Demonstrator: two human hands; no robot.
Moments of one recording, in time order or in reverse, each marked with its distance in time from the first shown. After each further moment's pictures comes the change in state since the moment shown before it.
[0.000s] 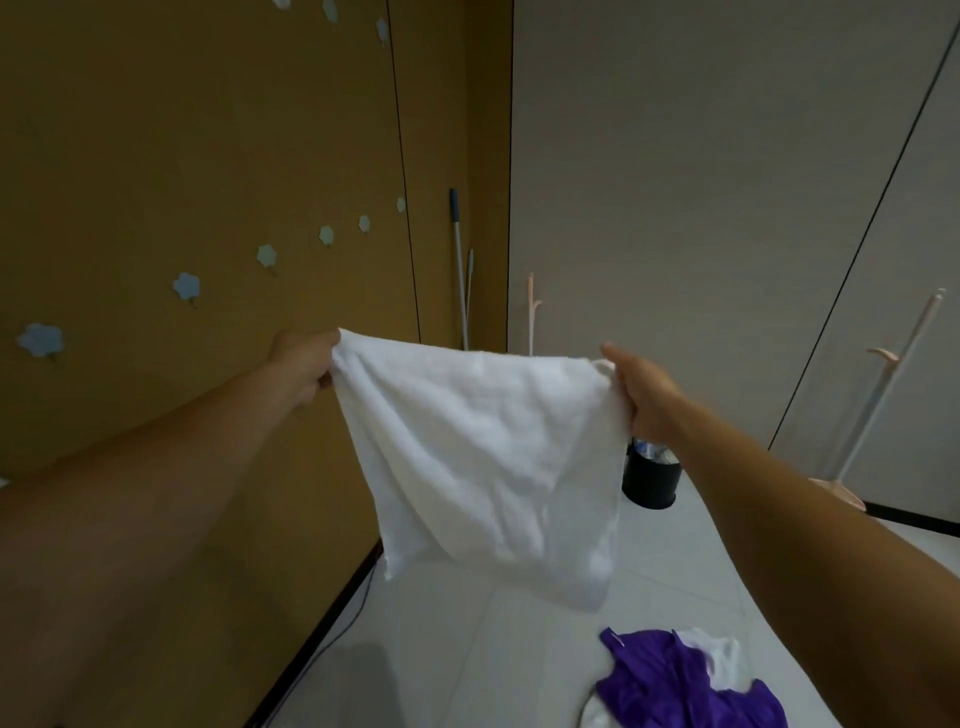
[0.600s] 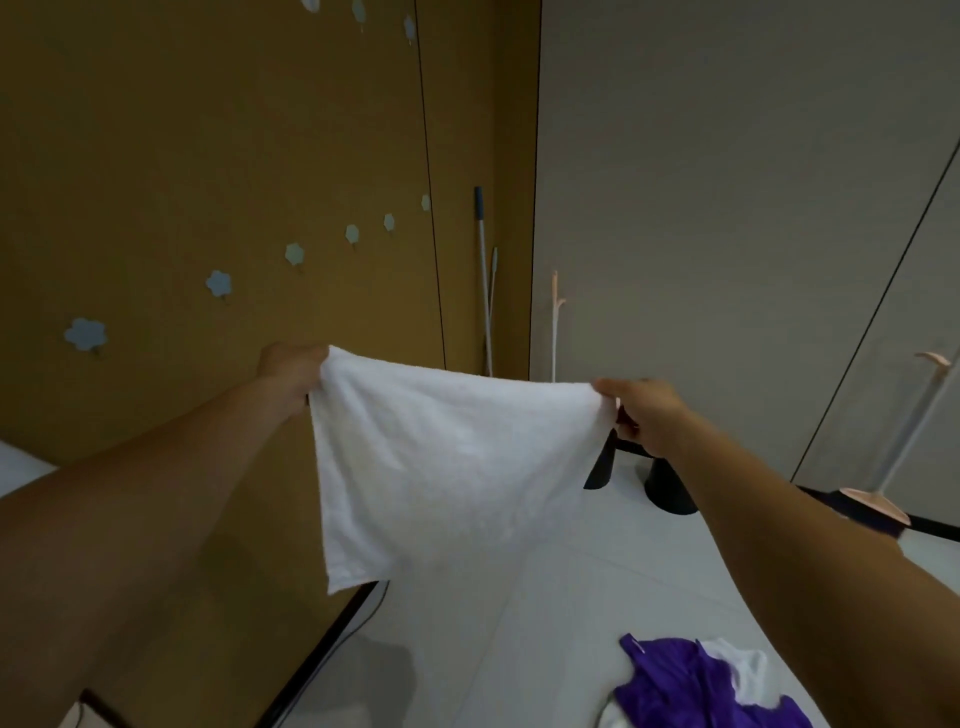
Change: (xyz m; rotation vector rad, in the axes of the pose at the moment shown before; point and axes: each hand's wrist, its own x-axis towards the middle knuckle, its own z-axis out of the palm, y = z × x) left_hand -0.006 -0.013 -0.035 0.099 0.136 -0.012; right_hand 0.002 0.016 0.015 -0.102 0.084 0.005
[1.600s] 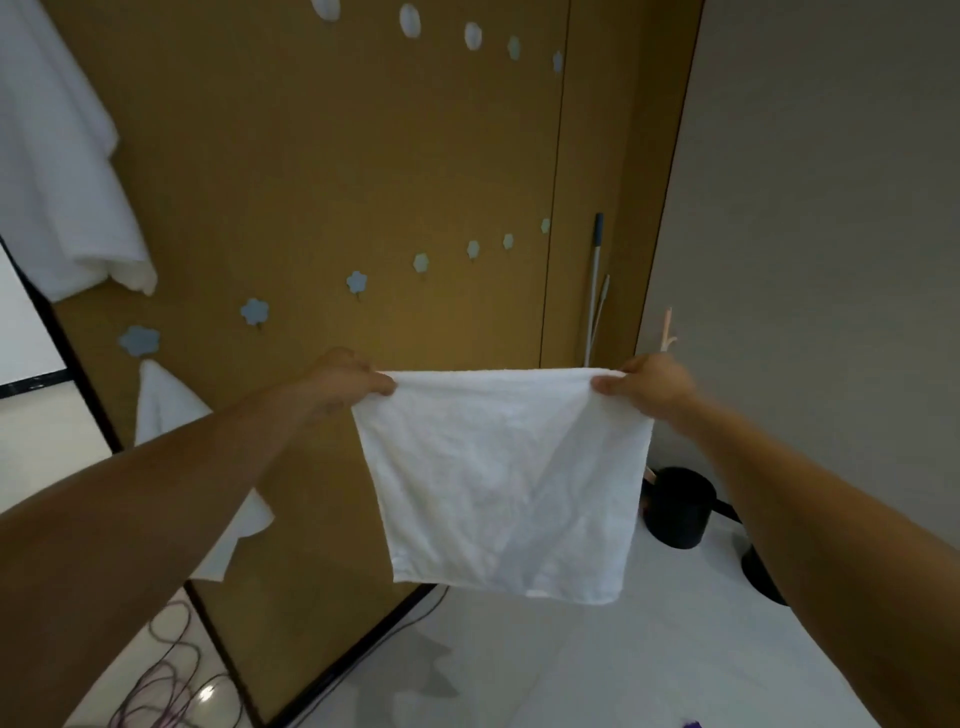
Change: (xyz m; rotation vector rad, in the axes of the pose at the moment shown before) left_hand -0.042 0.006 -0.086 0.486 -0.059 0.130; right_hand 0.021 -0.060 0.093 -0.797 -0.200 -0.542
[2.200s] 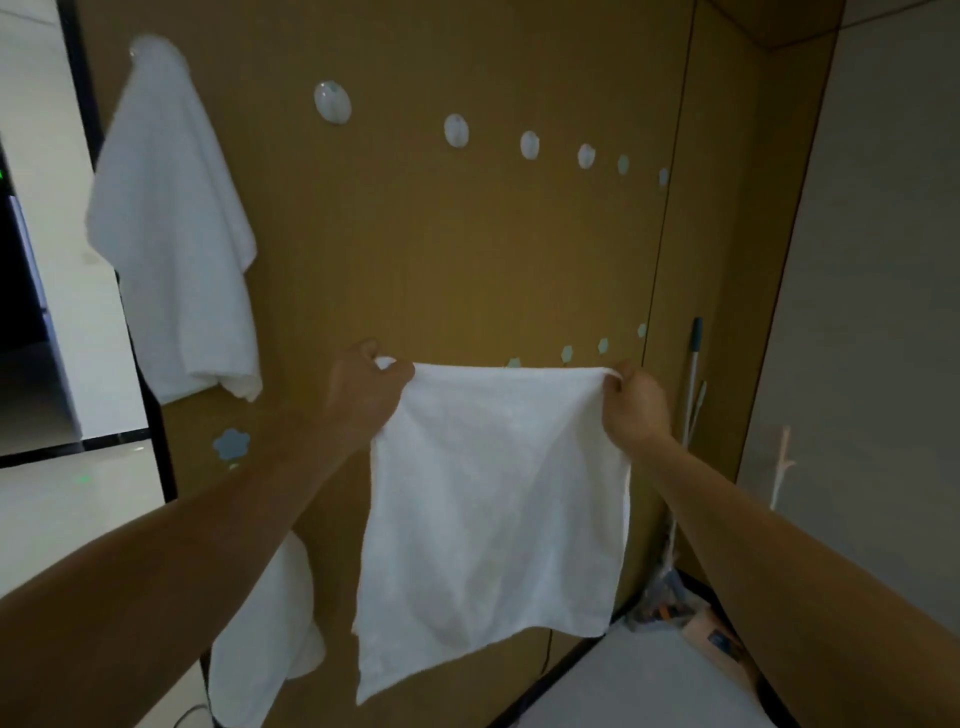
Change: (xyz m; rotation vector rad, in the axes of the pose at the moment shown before) left_hand 0.085 0.020 -0.113 -0.228 0.632 0.269; right_hand 0.110 -0.195 0.079 0.128 0.337 -0.319
